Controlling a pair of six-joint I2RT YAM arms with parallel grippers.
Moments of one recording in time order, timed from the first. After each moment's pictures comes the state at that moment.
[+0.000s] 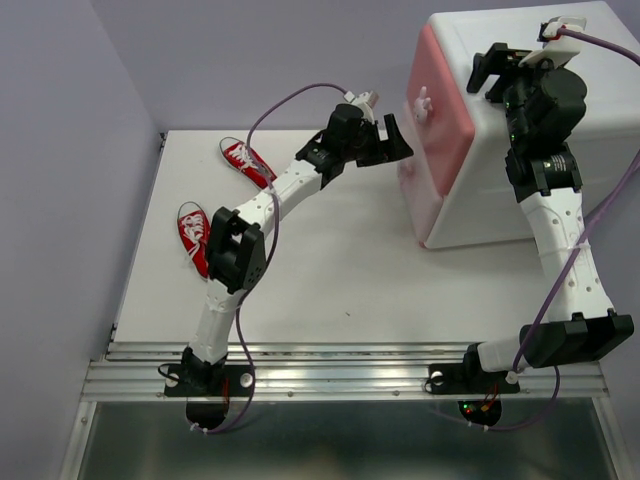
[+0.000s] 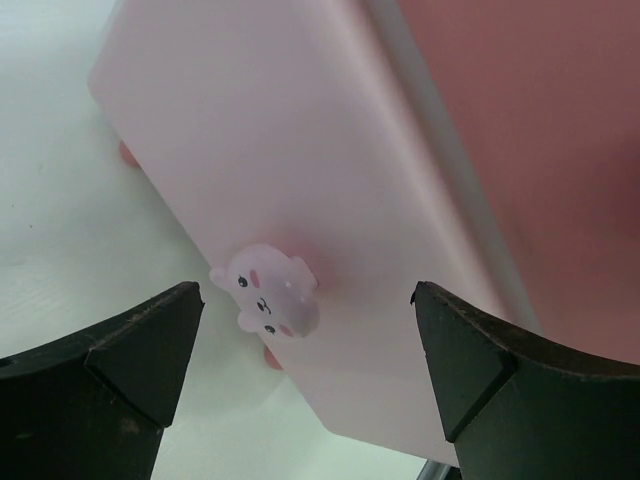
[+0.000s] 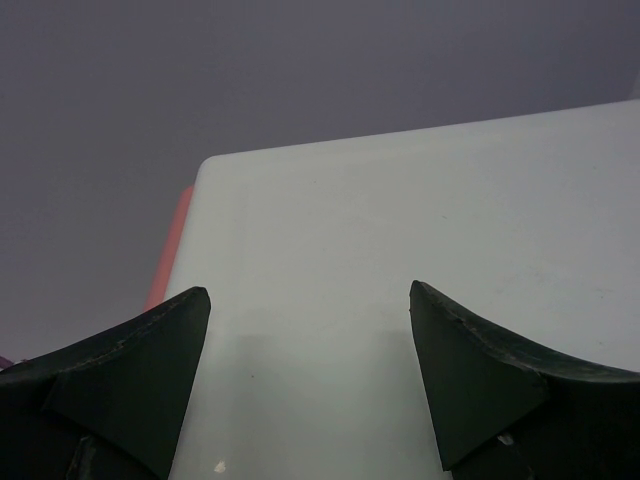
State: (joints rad) left arm -0.65 2.20 2.08 -0.21 0.30 -0.71; right arm 0.10 1.43 1.70 -0.11 0.11 0.08
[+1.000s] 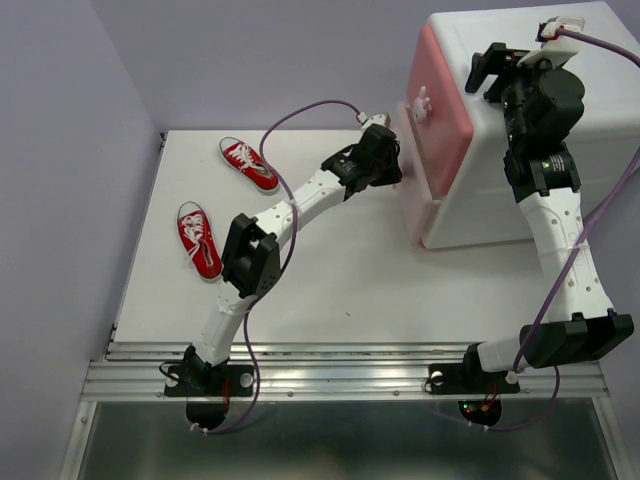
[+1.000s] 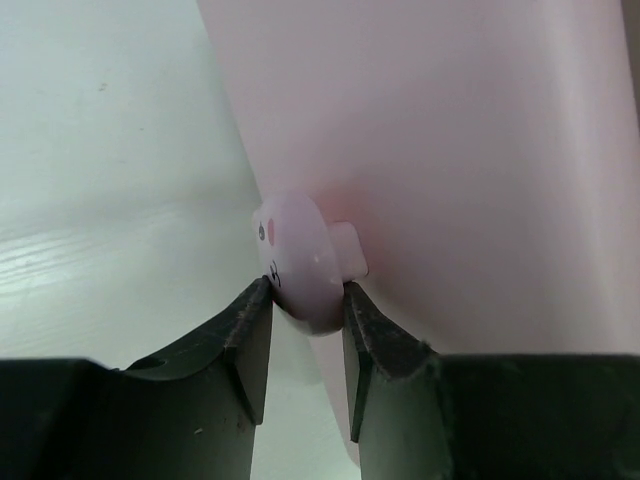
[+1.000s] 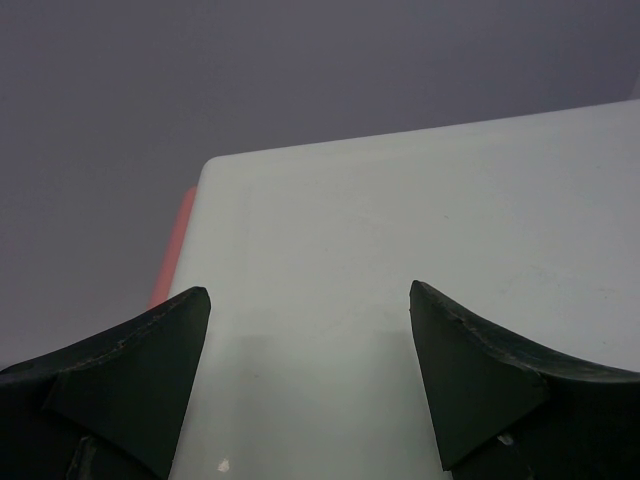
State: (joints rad) left arm -0.78 2.28 2.21 -0.50 -0.10 -0.71; right arm 0.12 1.43 1.70 -0.11 0.12 0.09
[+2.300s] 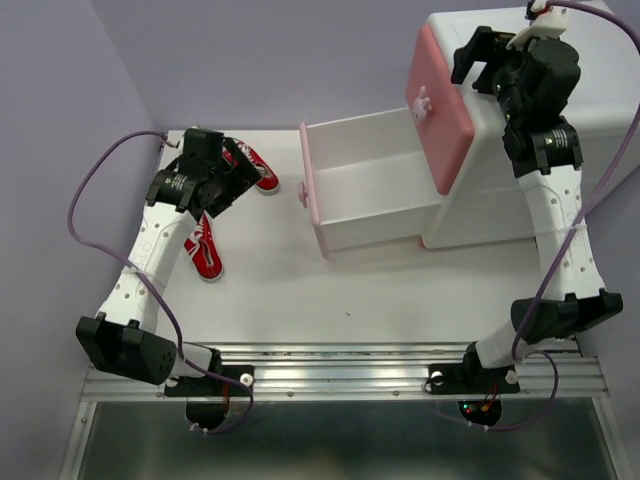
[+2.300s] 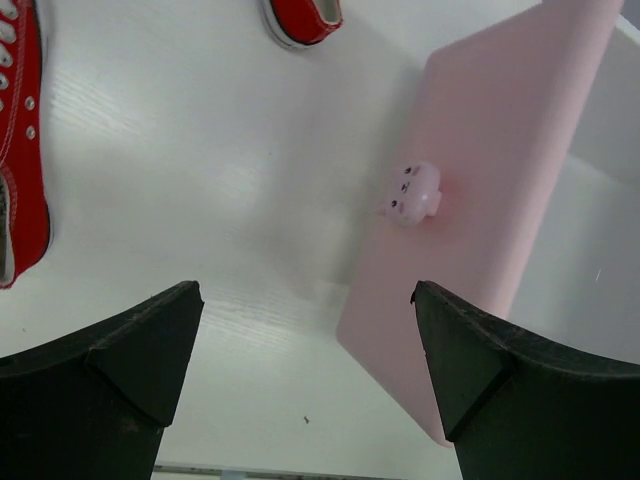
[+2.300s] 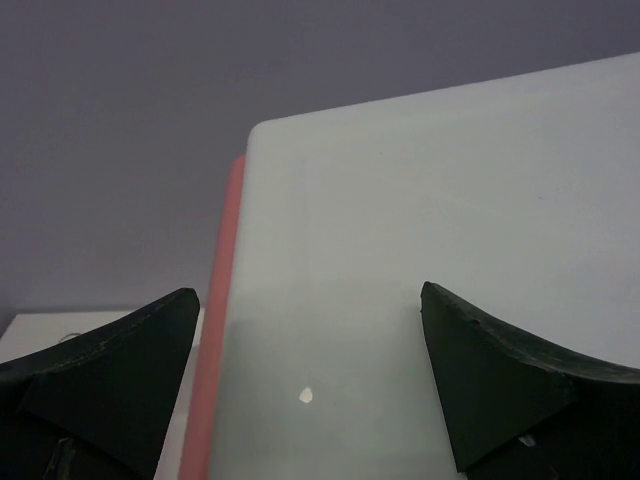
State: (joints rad) left arm -0.29 1.35 1.49 -0.88 -0.12 -0.82; right arm 0.14 1.52 1.96 -0.34 0.09 0.15
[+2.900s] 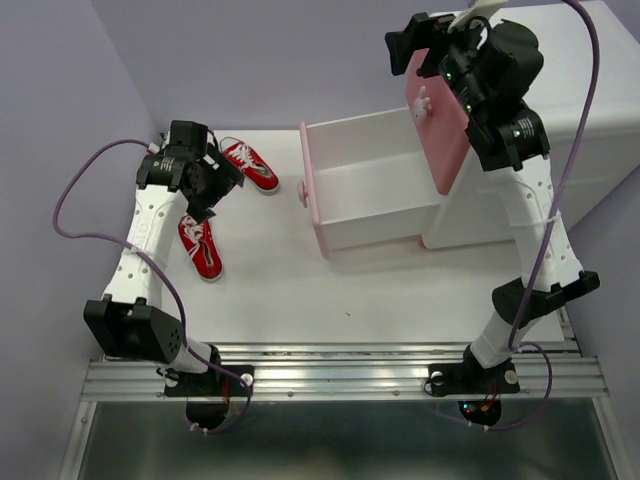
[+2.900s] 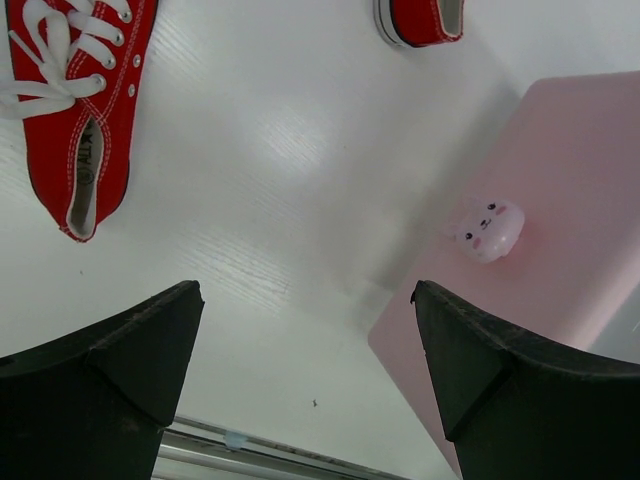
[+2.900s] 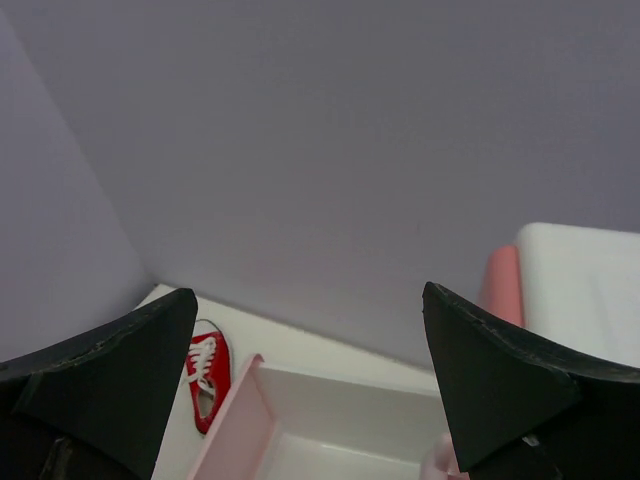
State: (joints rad) left arm -0.13 1.45 1.60 -1.10 -0.09 -0.89; right arm 0.39 1.71 2.34 -0.41 0.04 0.09
